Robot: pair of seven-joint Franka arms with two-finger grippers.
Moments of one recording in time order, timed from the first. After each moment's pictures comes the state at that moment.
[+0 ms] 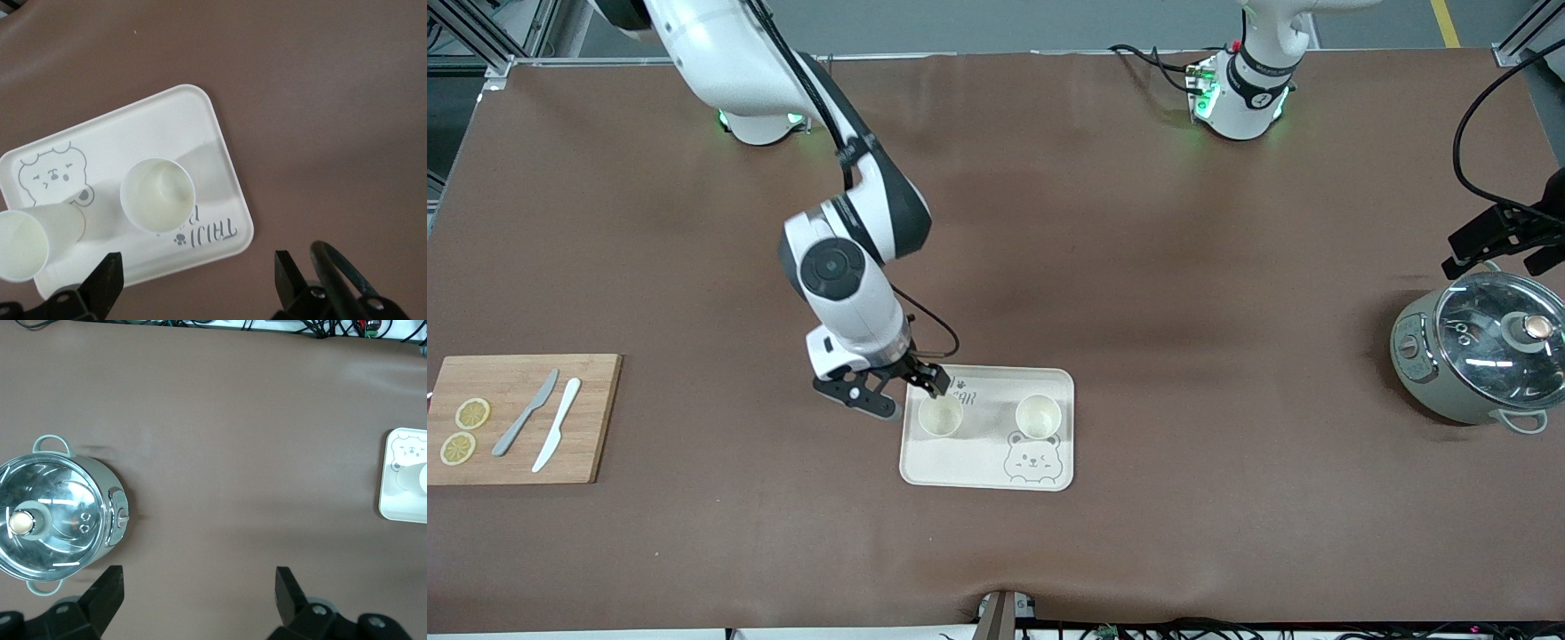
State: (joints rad) left arm -0.04 0.03 0.06 -1.53 -0.03 1.71 -0.02; right arm 0.62 0.56 -0.12 -1.43 0.09 2.10 0.85
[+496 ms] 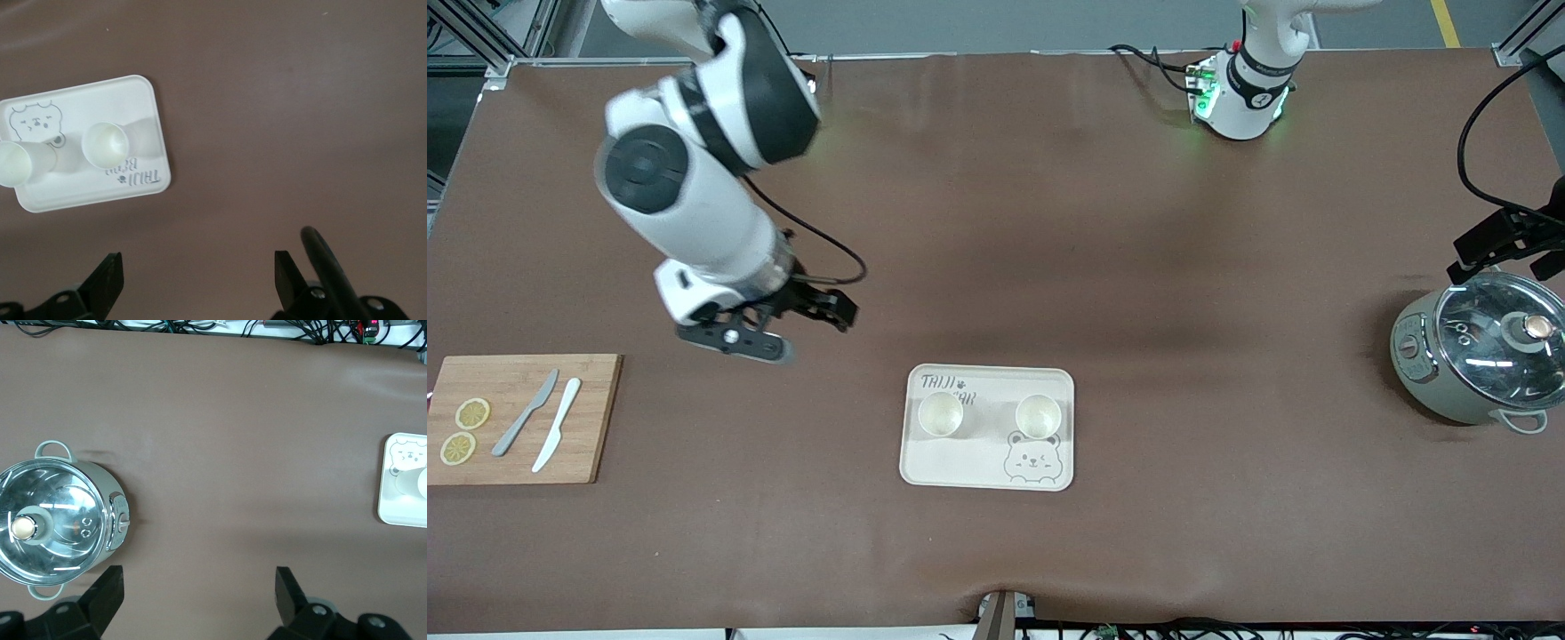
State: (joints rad) left arm -0.04 0.04 0.06 -1.52 -0.03 1.71 -0.02; right arm 0.49 0.29 -0.13 -1.43 0.09 1.71 0.54
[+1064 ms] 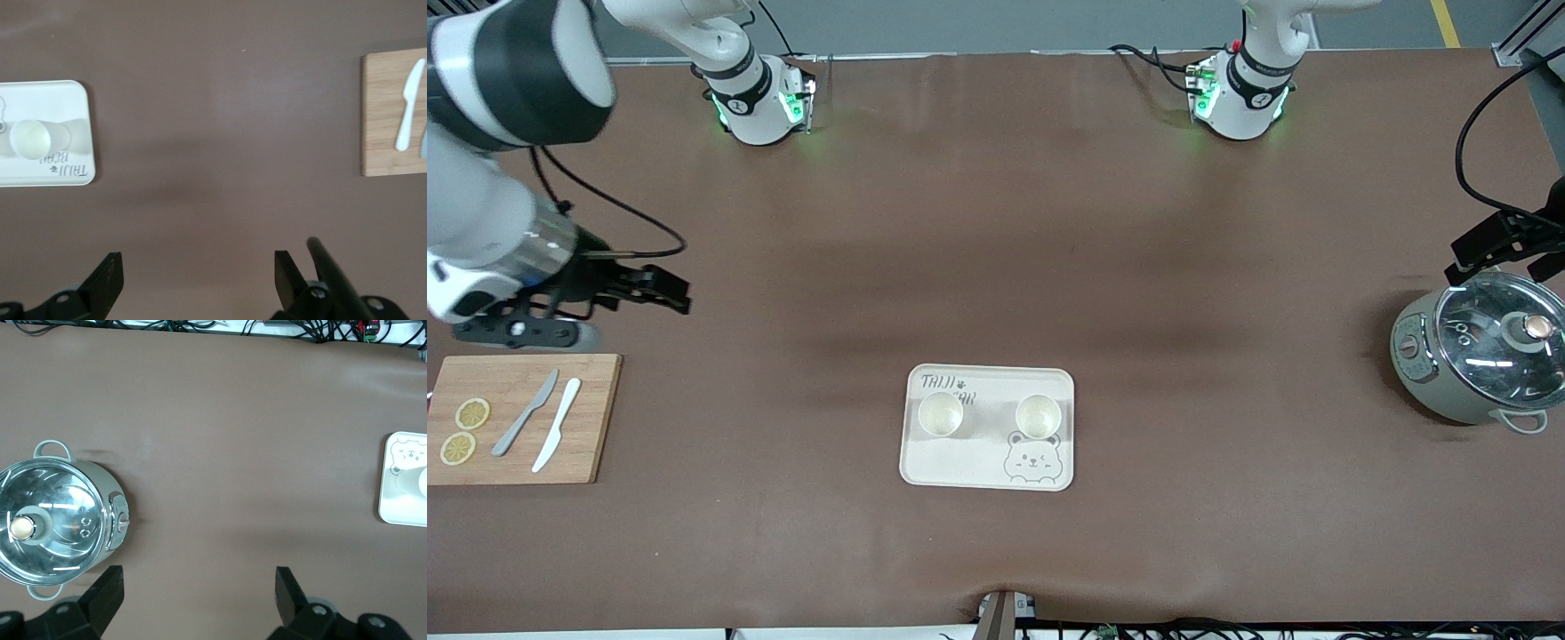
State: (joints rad) left arm -0.04 0.05 0.06 -1.52 -0.03 1.71 -0.02; right arm 0.22 0.20 -0.14 -1.44 0.08 1.61 0.15
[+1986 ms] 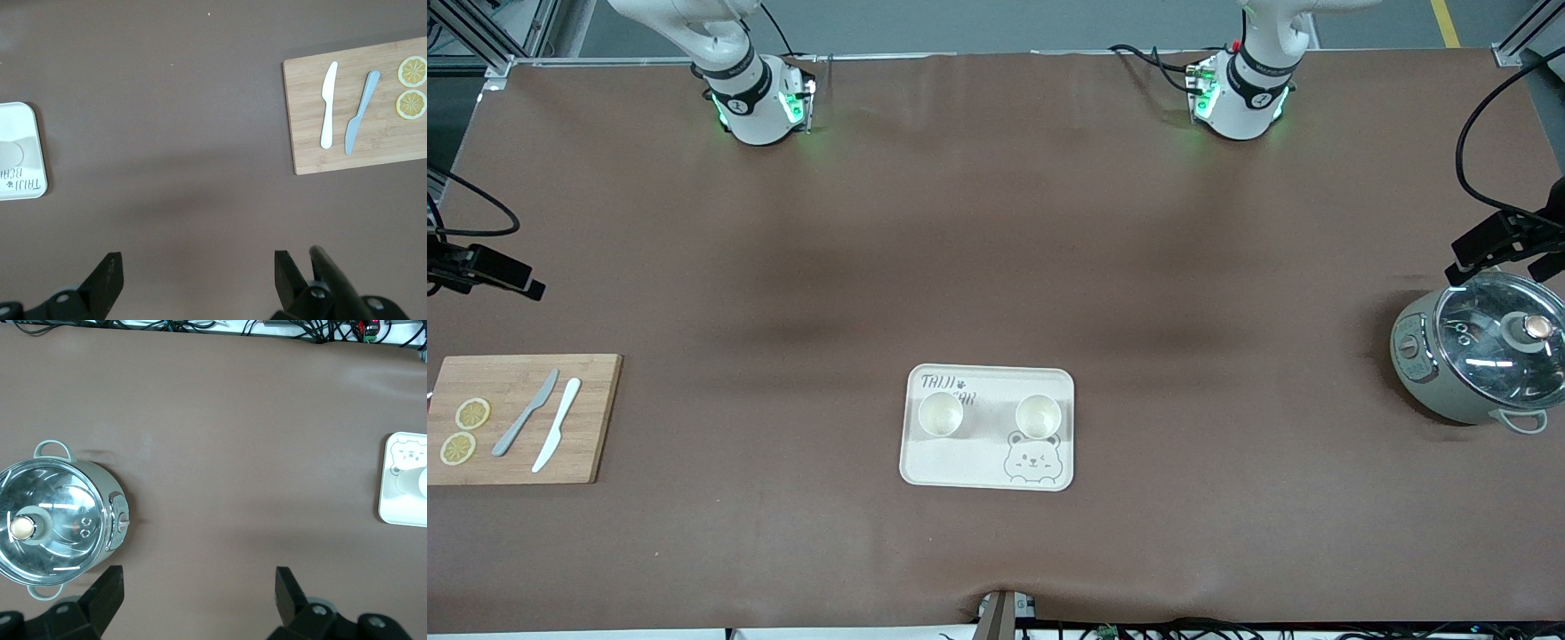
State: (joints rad) left arm -0.04 0.05 0.06 -1.52 -0.03 1.71 -0.02; right arm 0.01 0.13 -0.13 -1.48 0.08 1.60 0.00
